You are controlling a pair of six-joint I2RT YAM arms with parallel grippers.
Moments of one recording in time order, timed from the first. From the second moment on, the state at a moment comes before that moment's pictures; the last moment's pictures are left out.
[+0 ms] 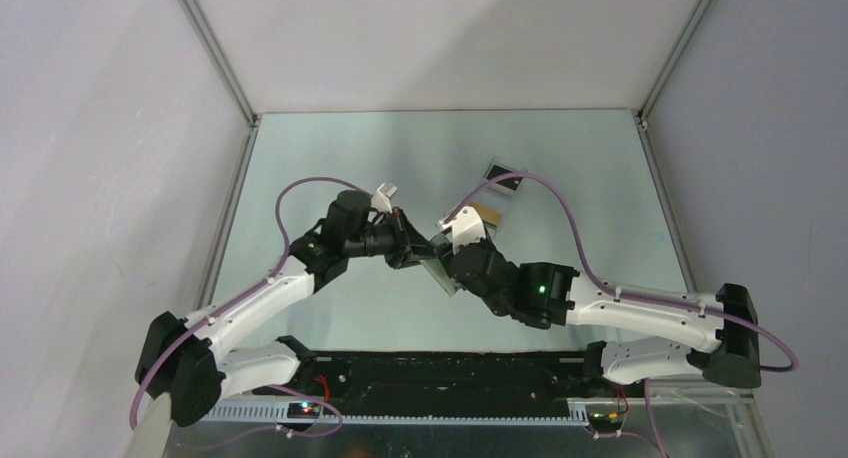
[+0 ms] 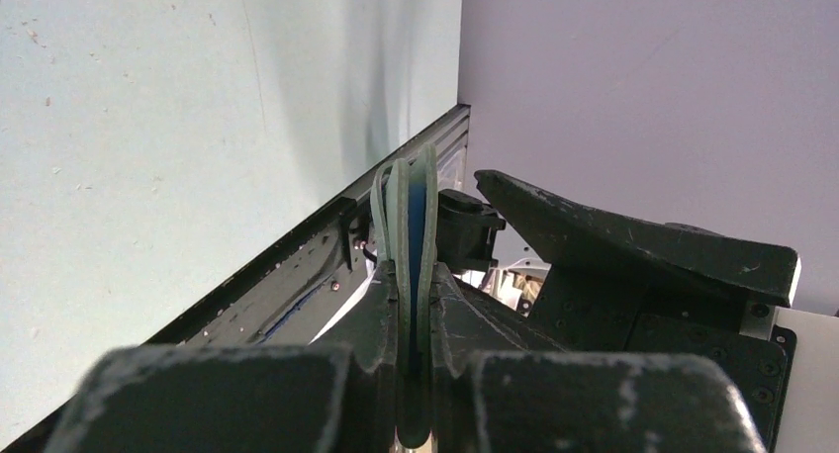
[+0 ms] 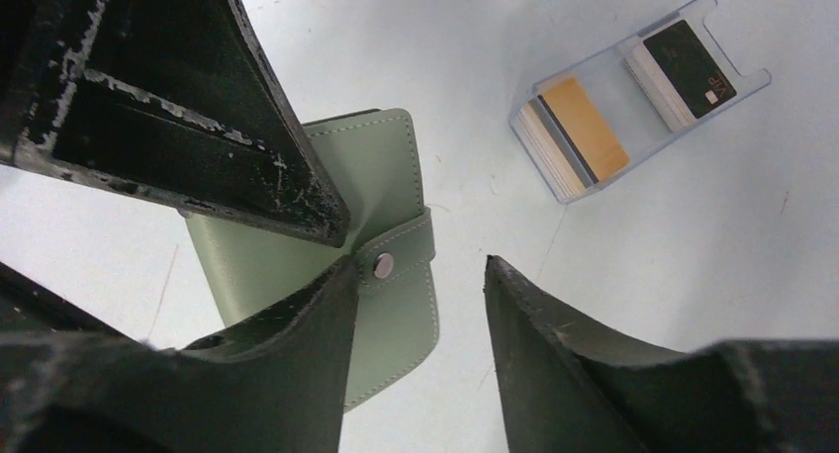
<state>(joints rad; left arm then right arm) -0.63 1.12 0.74 -0.11 0.57 -1.16 1.27 1.20 1.02 -0.45 0.69 0.29</state>
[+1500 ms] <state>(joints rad) -0.63 1.16 0.70 -0.14 0.61 -1.02 0.67 1.06 1.02 -0.57 -0.17 0.33</state>
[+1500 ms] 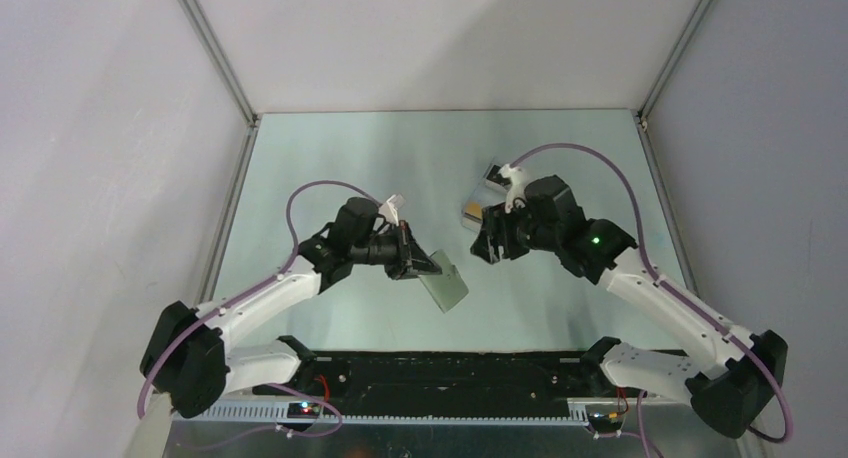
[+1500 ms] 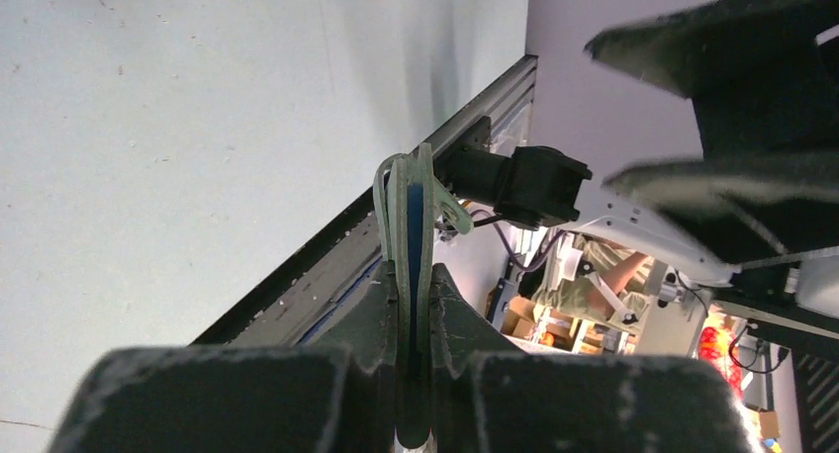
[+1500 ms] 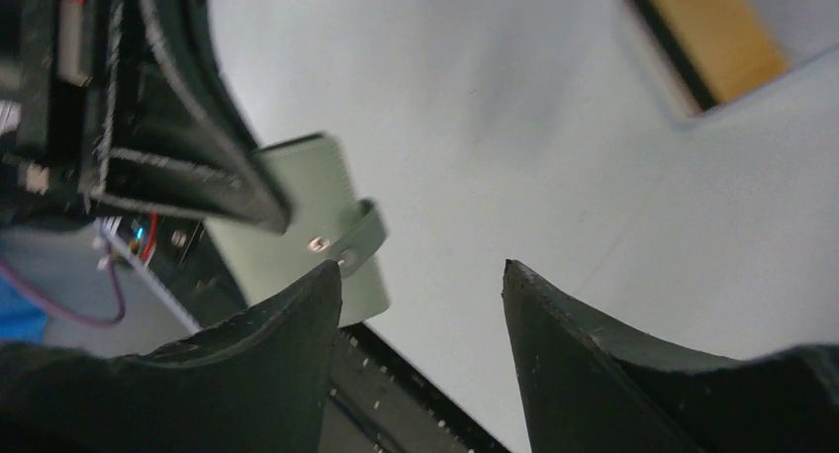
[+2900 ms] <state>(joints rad) -0.65 1.14 0.71 -0.17 0.62 -0.99 0.75 1.29 1.03 -0.52 -0.34 0.39</state>
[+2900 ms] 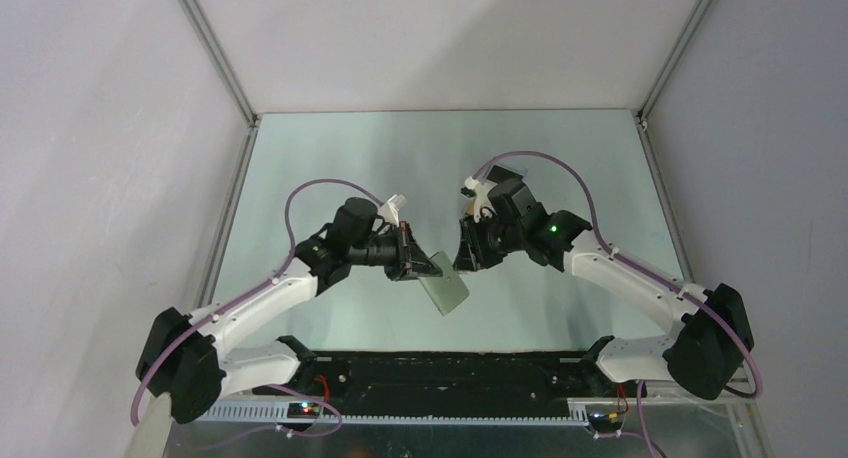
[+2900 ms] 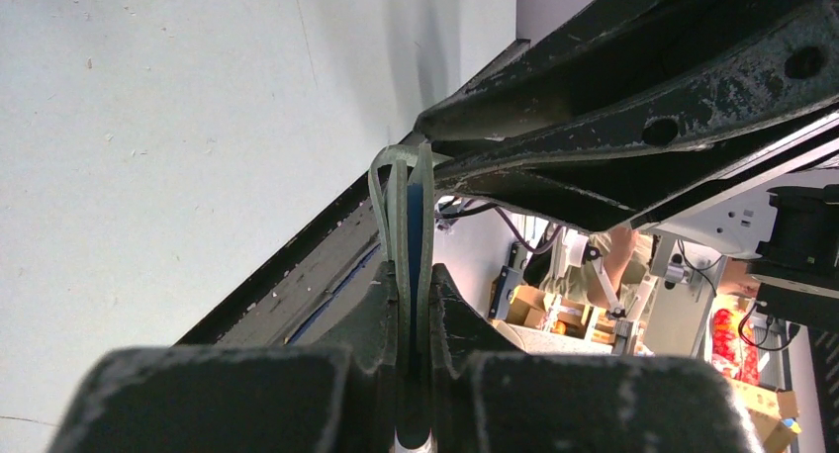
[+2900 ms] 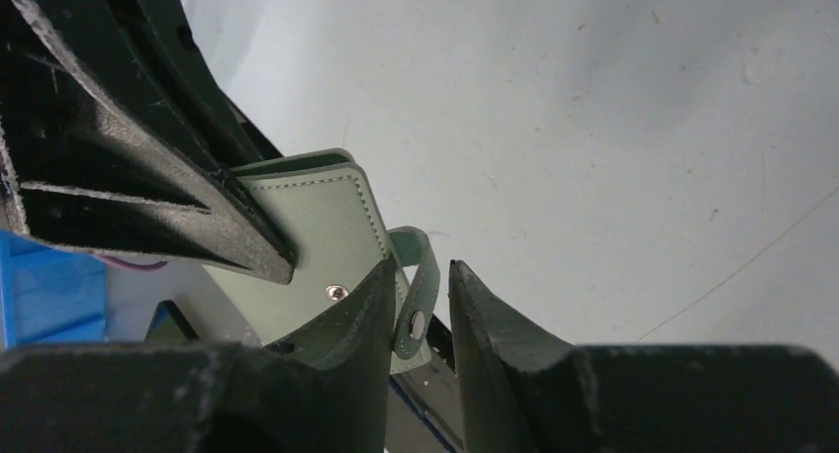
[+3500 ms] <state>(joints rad) -0.65 1.14 0.71 -0.17 0.62 -0.99 0.74 1.30 1.03 -0.56 -0.38 0.33</state>
